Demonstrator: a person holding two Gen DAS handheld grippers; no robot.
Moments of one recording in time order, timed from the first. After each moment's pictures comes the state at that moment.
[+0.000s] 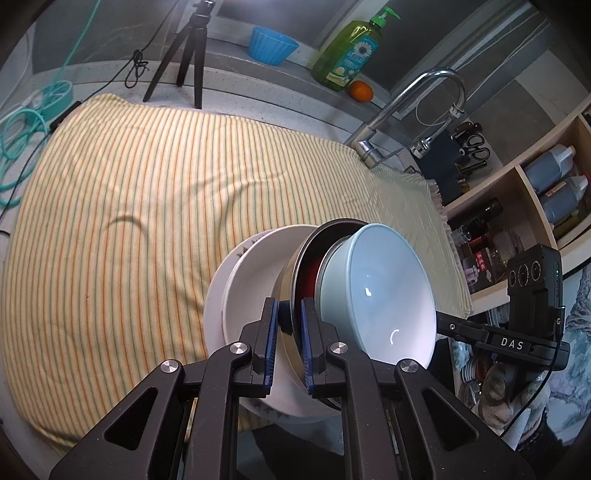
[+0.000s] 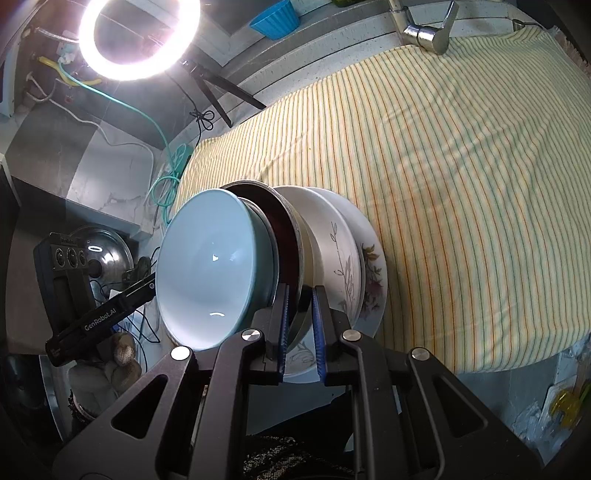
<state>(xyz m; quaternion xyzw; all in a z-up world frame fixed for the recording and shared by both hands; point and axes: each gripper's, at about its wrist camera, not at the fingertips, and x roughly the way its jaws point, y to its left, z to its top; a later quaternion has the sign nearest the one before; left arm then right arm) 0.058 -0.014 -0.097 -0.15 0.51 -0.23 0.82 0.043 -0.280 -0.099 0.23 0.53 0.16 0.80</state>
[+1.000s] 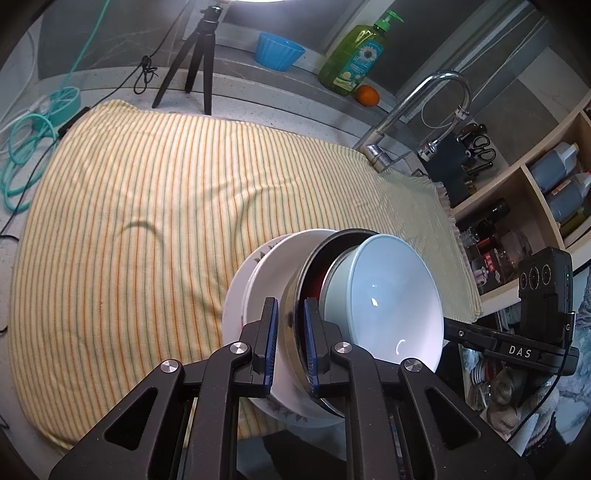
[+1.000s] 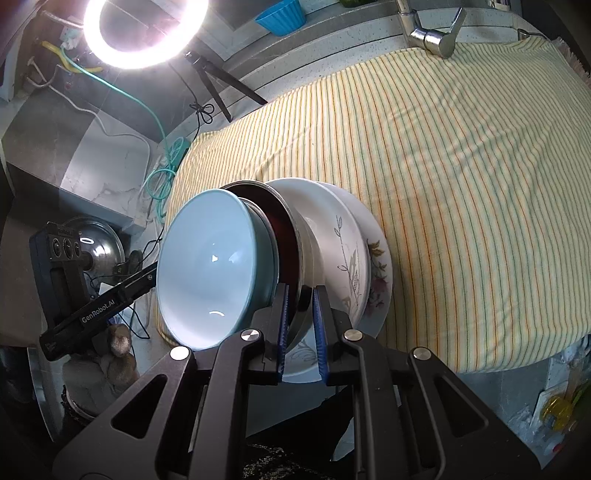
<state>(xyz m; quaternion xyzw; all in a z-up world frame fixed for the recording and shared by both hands) 0.057 -0.009 -0.097 -0.14 0.49 -0.21 0.83 0.041 -0.270 -0.102 0.20 0.53 0.15 0.81</state>
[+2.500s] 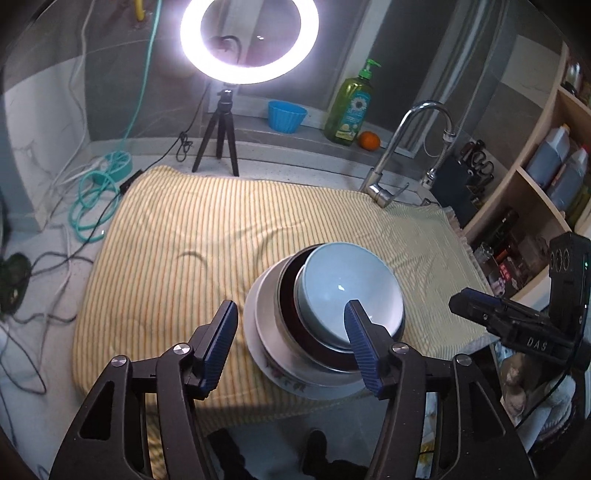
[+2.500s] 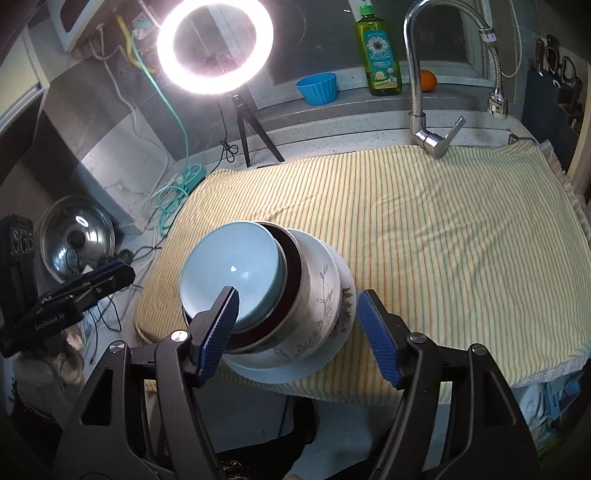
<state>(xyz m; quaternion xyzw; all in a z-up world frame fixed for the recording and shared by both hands) -0.025 -0.024 -0.037 -0.09 0.40 -0.13 0.90 -0.018 -0.273 -0.041 0.07 0.41 0.15 0.89</state>
